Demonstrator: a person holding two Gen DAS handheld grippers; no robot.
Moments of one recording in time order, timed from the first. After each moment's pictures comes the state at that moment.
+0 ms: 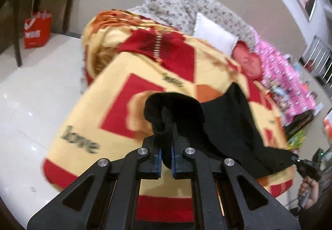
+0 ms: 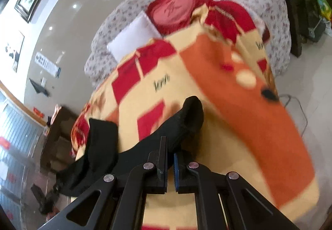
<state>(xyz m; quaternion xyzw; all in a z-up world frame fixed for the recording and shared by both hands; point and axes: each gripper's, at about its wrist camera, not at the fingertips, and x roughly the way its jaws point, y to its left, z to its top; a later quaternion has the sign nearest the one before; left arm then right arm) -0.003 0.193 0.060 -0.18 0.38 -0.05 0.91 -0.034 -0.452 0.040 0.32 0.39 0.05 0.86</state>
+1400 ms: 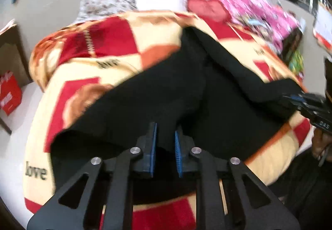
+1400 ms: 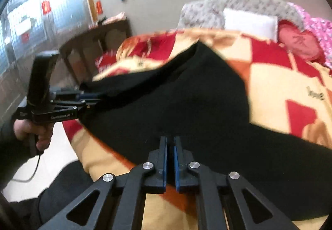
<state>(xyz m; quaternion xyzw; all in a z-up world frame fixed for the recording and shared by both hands) 0.014 0.091 0.032 0.03 0.38 -0.16 0.91 -0.034 -0.210 0.030 0.00 0.32 0.26 0.91</state>
